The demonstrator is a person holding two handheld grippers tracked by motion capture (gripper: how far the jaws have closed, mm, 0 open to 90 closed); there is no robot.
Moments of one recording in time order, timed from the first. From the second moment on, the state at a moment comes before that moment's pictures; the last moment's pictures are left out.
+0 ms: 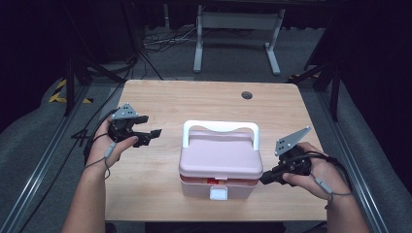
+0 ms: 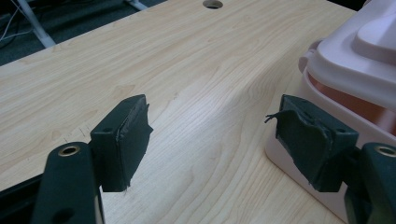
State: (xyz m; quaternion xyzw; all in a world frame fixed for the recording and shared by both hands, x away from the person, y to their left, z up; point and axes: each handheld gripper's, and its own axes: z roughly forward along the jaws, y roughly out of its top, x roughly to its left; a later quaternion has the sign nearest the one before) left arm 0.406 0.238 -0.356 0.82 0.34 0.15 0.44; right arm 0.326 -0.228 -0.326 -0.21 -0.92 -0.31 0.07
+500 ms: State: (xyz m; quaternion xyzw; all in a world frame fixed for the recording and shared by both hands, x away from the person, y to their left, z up) left arm 0.407 0.236 -0.358 0.82 0.34 0.15 0.44; right arm 0.327 -0.227 -0.334 -0.22 -0.94 -0.27 0.08
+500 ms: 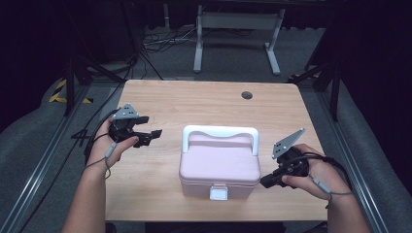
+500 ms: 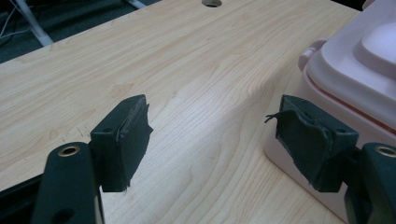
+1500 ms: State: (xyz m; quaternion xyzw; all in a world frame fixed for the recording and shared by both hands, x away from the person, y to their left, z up) left arm 0.402 0.245 -0.361 0.81 0.35 0.15 0.44; right arm 0.332 -0.267 -0.293 -0.25 -0.82 -0.52 -0.03
